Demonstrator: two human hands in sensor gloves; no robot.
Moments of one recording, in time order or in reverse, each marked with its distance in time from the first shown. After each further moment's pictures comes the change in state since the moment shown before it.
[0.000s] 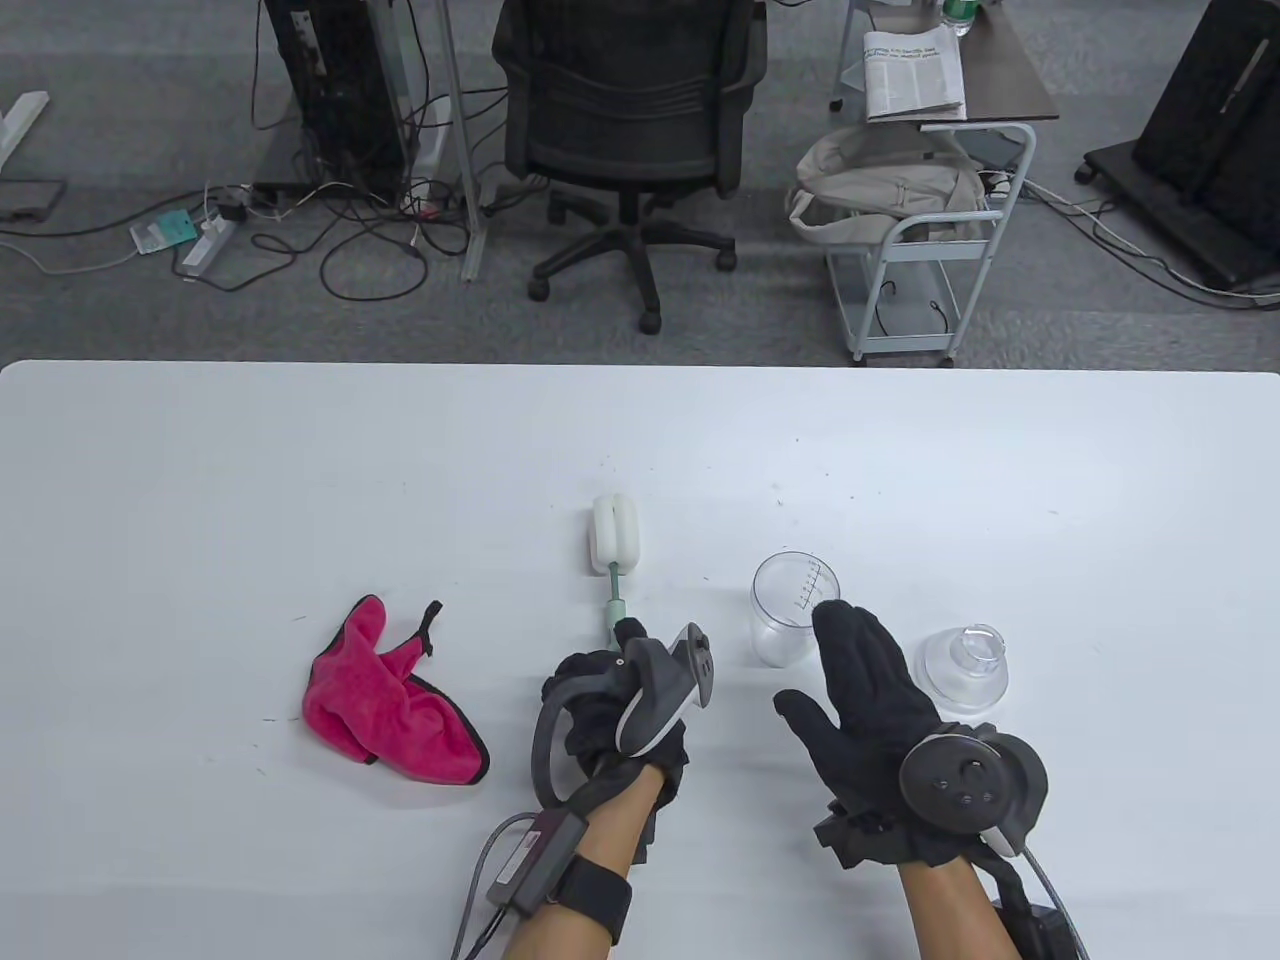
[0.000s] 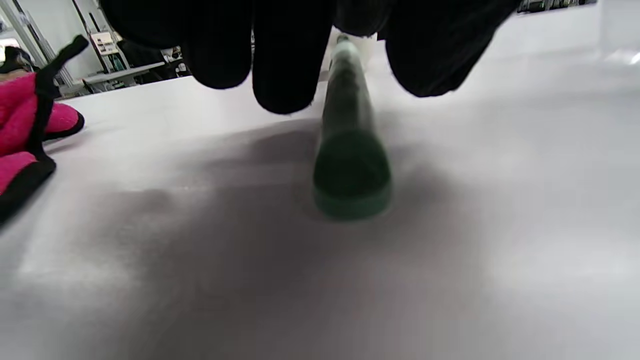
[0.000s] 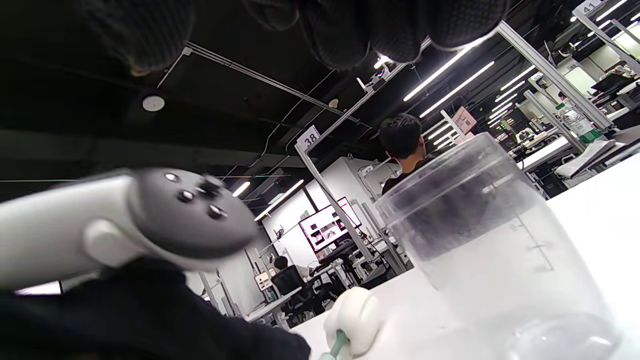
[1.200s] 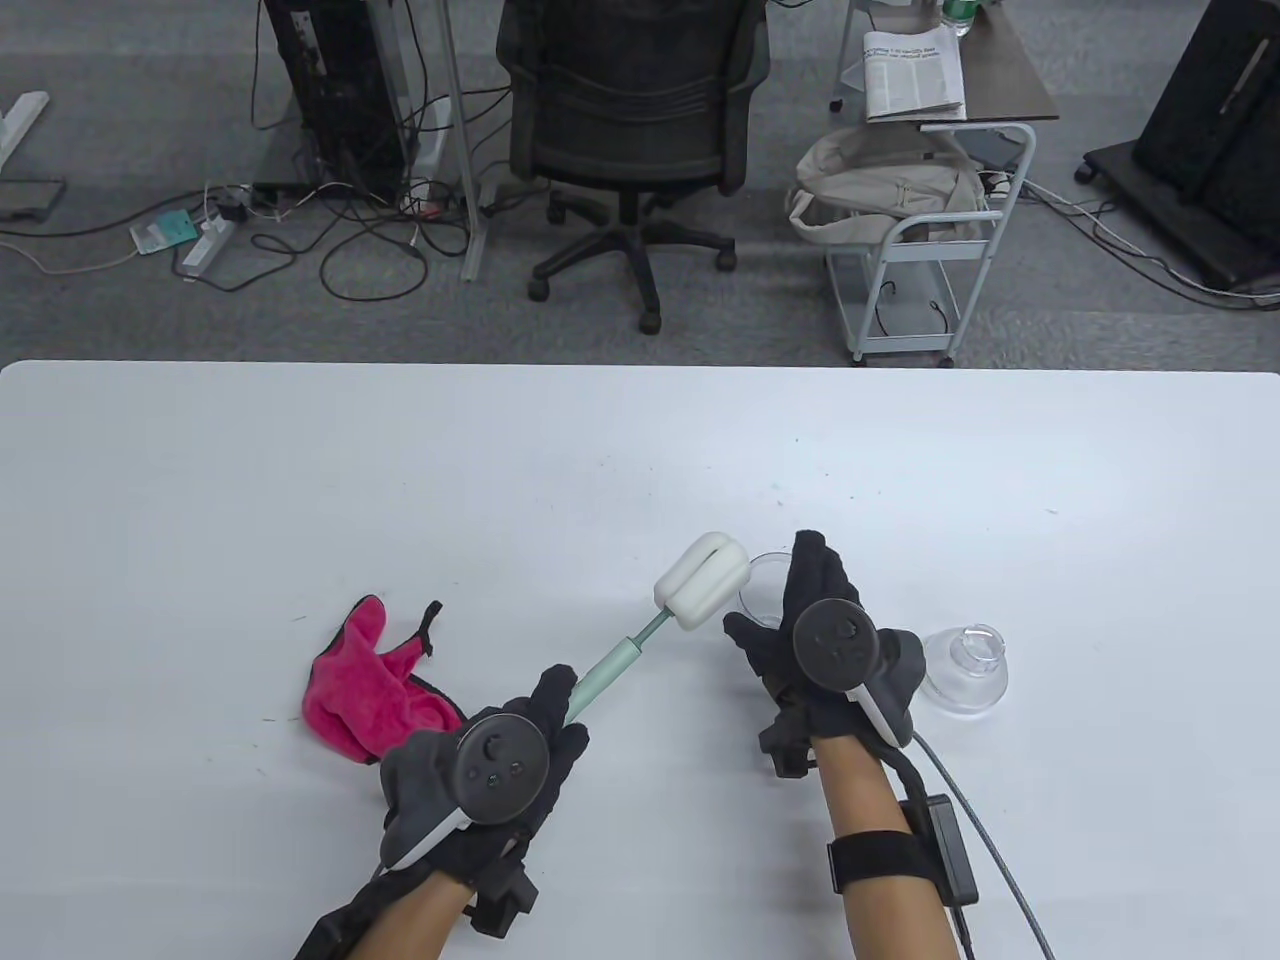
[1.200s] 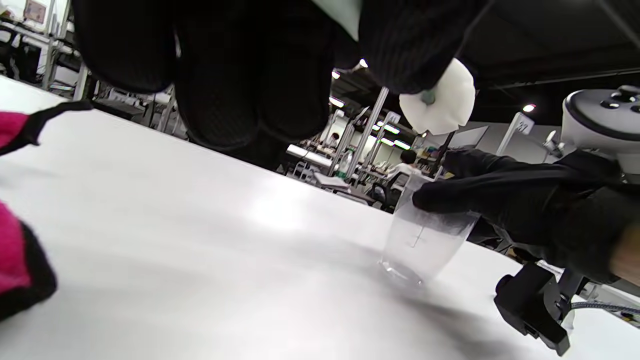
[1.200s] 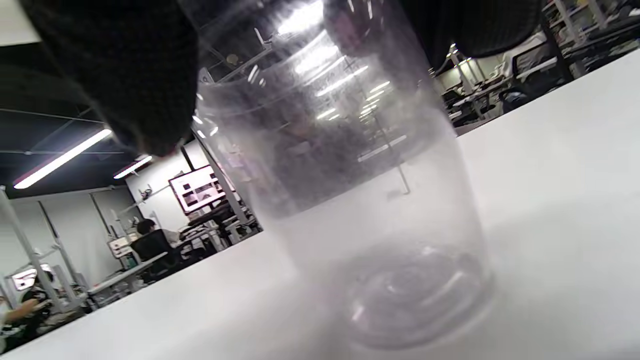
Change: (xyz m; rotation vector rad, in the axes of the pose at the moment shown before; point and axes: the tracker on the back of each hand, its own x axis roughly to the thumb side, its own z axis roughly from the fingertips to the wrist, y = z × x) left_hand -0.147 0.018 0.077 0.358 -0.501 0.538; right_hand -0.034 0.071 -0.068 0.108 0.337 0.216
